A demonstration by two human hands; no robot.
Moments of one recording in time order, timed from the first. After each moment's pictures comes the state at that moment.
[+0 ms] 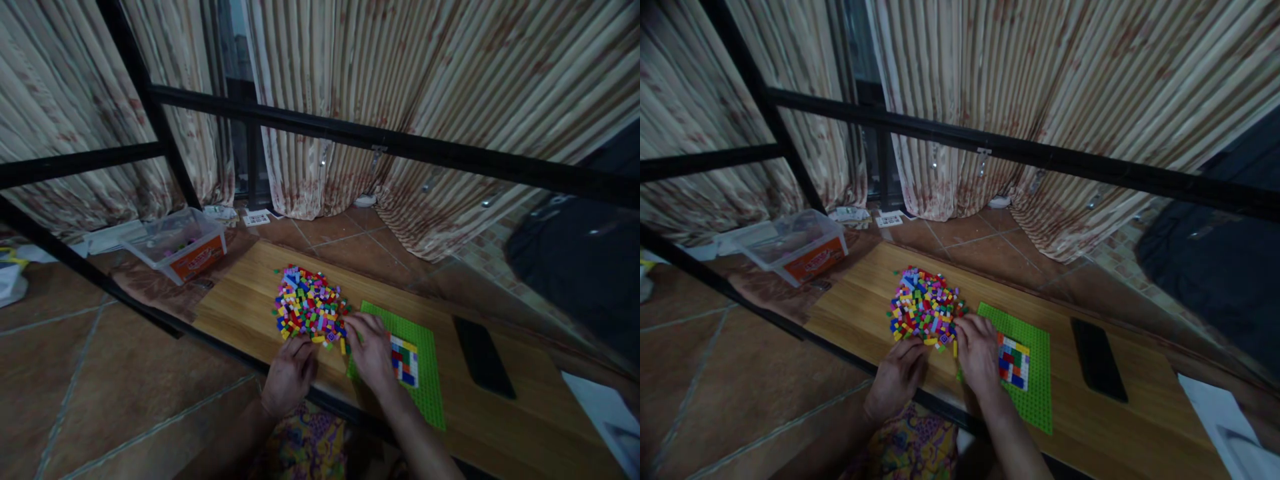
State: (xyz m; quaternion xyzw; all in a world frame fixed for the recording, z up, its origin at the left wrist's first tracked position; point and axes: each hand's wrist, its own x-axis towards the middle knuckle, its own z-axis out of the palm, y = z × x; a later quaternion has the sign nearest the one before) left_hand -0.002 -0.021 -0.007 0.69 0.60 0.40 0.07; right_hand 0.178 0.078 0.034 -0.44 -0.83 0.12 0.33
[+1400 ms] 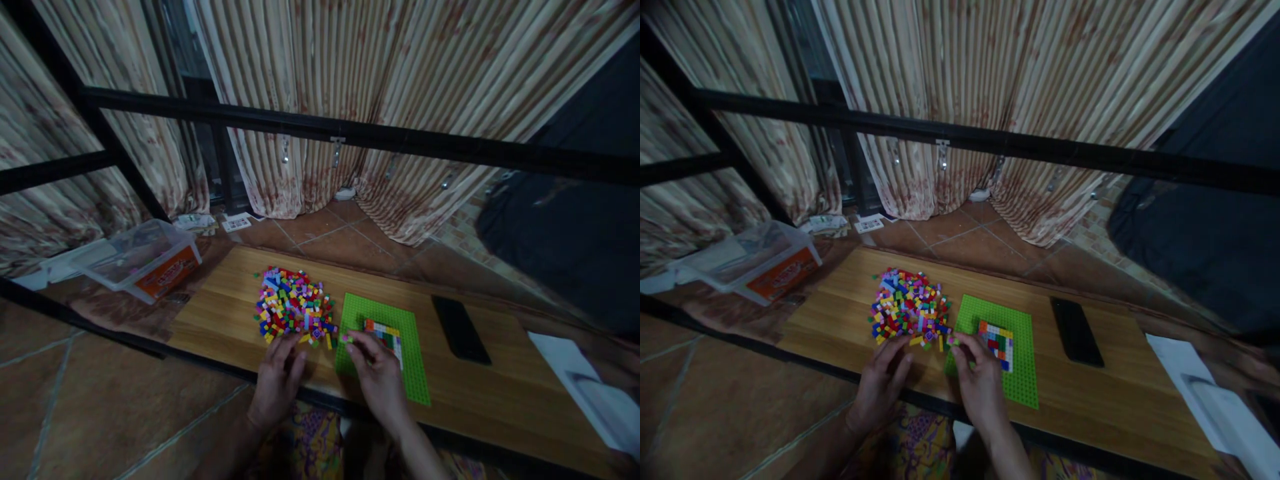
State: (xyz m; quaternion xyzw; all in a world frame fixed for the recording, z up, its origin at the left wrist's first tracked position) left_hand 0.003 -0.021 0.006 0.64 0.61 0.45 0.13; right_hand 0.200 0.023 0.050 -0.52 -0.63 0.38 0.44
